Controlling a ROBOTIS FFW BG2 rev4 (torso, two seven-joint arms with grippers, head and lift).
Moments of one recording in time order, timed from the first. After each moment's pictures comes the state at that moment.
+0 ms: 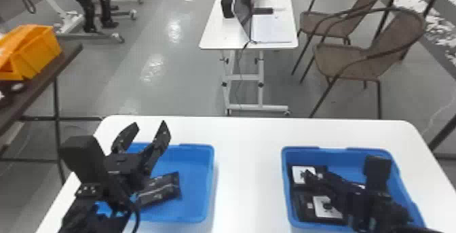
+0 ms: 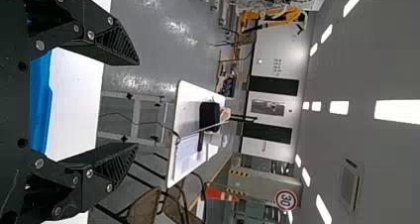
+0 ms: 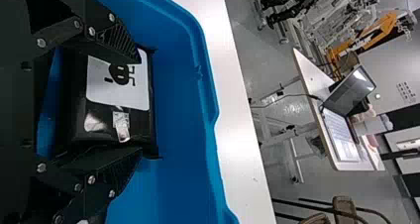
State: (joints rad) left arm 0.45 0.03 0.13 -2.15 0.18 0.28 -0.08; right arm 0.01 -0.01 -0.09 -1.28 -0.17 0.38 0.40
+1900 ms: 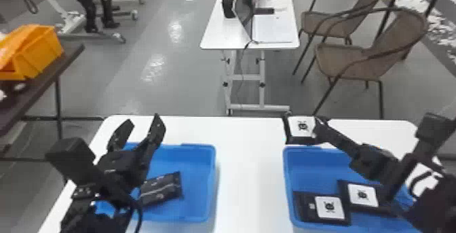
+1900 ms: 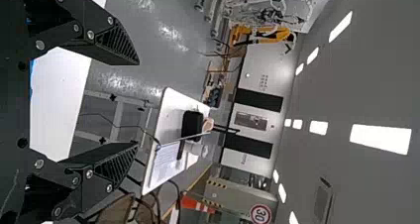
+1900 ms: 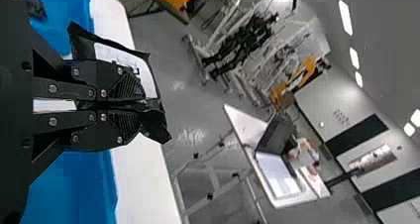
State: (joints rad) left arm 0.45 0.00 0.14 -2.14 0.28 0.20 -0.03; right arm 0.15 -0.07 -0.15 -1.92 -0.63 0.74 0.37
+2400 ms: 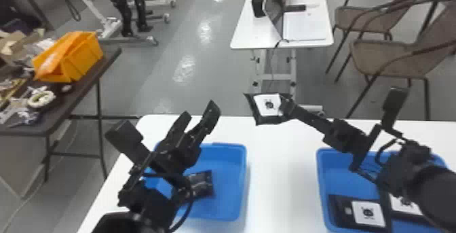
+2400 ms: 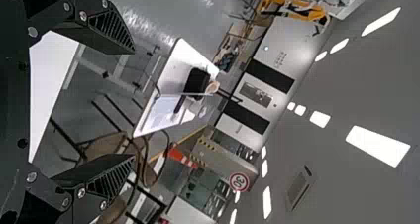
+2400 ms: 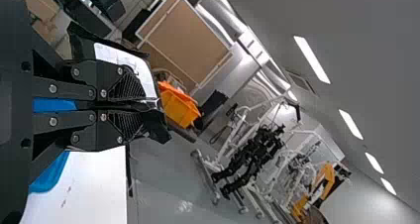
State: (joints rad) left arm 0.36 0.05 0.08 -2.10 0.61 0.27 -0.05; right arm -0.13 -0.08 0.13 -1.55 -0.79 0.62 0.59
